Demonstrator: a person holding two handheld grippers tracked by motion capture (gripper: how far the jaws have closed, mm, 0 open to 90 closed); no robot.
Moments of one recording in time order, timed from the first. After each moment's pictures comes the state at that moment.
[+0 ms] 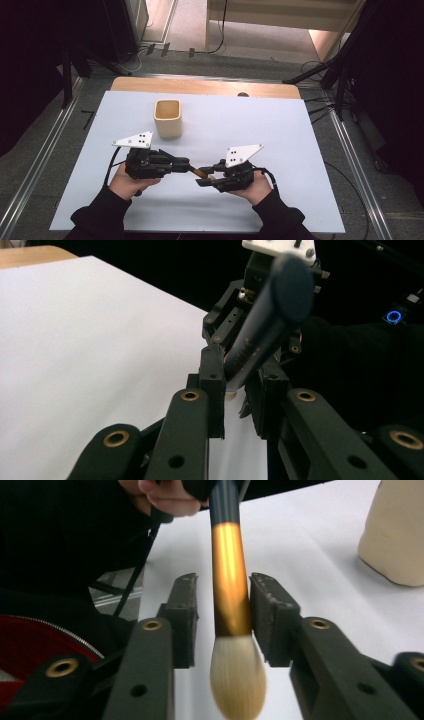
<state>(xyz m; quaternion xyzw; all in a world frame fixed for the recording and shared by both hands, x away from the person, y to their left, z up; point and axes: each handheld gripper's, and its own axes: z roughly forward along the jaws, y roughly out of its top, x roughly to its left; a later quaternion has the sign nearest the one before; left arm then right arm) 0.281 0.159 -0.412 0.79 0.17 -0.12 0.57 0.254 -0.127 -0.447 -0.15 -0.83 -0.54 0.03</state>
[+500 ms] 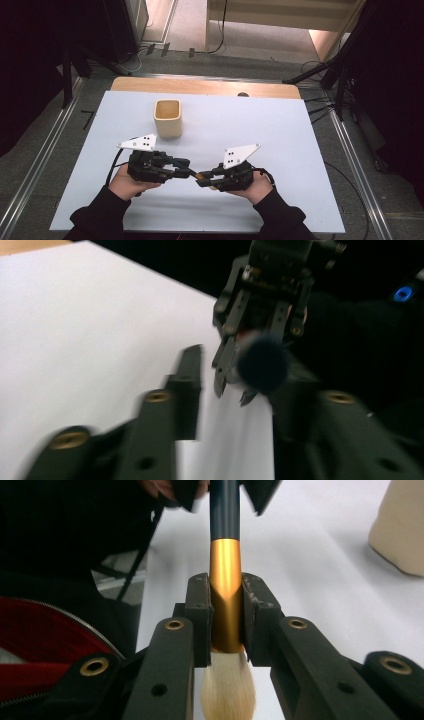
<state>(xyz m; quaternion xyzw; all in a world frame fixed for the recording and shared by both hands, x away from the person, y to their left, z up) 0.279 0.156 -0.412 0.82 0.15 -0.10 0.54 0.253 -0.125 -0.443 -0.14 -0.85 -0.51 0.03</state>
